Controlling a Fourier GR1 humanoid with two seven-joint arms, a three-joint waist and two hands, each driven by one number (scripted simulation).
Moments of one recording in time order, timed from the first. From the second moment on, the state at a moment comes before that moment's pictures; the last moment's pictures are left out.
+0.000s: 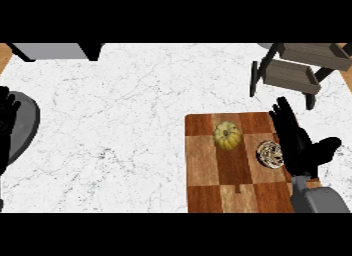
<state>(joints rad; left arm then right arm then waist) -0.05 0.51 0.02 -1.51 0.25 0.25 -0.07 -0.12 -0.23 0.14 -1.38 -0.30 -0.21 -0.08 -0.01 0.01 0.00</state>
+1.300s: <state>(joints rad) 0.04 0.51 -0.06 -1.36 0.27 0.09 0.11 -0.13 -0.42 0.36 -1.25 0.35 -0.40 0.27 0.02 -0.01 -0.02</state>
